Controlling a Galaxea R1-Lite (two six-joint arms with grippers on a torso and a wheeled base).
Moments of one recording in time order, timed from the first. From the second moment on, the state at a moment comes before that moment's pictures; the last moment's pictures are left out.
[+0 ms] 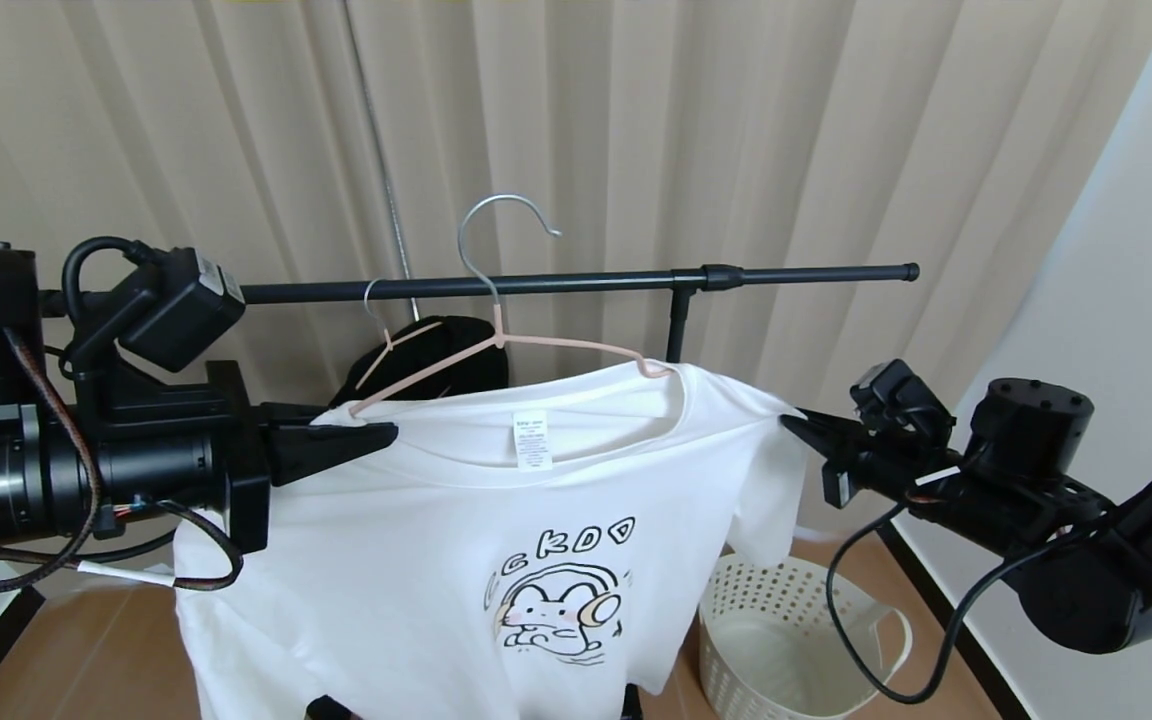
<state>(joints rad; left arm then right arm) -0.22 1.39 -0.78 -0.23 -0.64 0.38 0.15 2.03 -0.59 -1.28 0.37 -0.33</state>
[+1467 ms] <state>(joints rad) -0.18 1.47 -0.77 -0.30 -0.51 0.25 0.27 1.81 -0.47 -1.28 0.48 -0.18</state>
